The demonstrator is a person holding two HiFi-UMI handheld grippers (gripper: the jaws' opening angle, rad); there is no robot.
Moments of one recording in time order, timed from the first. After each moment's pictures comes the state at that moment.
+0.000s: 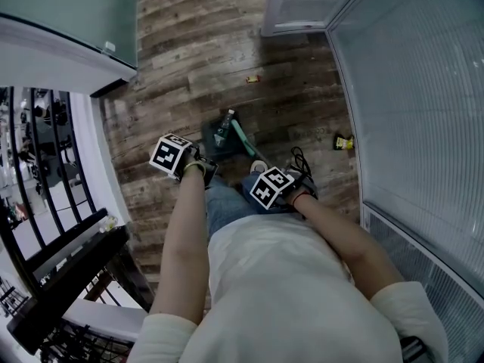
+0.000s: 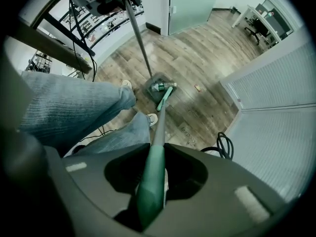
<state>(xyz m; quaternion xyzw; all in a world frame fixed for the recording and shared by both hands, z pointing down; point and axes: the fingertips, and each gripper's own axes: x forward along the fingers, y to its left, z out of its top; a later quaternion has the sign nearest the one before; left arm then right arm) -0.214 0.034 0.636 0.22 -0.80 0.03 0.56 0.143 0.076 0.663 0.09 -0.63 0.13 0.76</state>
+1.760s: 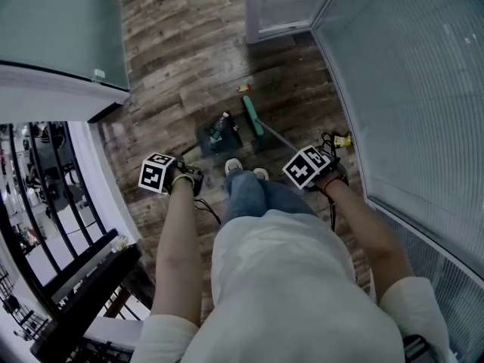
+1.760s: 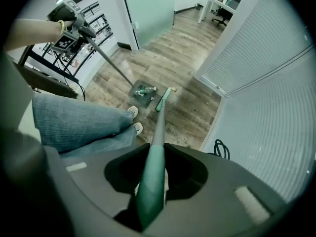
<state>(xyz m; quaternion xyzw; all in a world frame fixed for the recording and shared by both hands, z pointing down) -0.233 0.000 0.628 0.22 -0.80 -0.02 0.56 0.217 -0.040 0.618 0.20 -0.65 0.21 0.70</state>
